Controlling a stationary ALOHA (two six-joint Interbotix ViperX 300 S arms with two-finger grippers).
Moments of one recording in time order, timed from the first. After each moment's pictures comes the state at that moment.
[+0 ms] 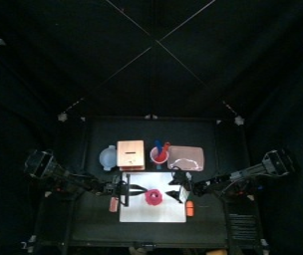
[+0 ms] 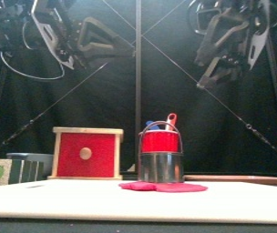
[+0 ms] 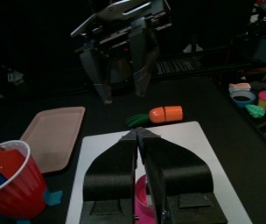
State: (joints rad) left arm -0.30 -0.09 0.89 -0.44 -0.76 0.44; right arm 0.33 -0.39 0.79 -0.86 0.41 1.43
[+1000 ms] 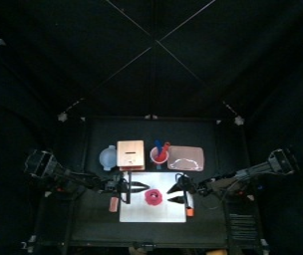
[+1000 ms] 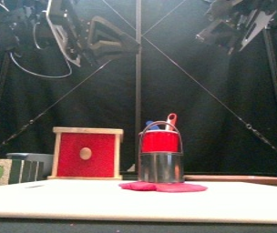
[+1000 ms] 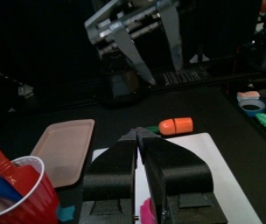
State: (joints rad) left arm -0.25 -0.09 0.88 -0.38 -0.80 0.43; right arm 0.23 -0.44 0.84 -0.60 0.02 0.97
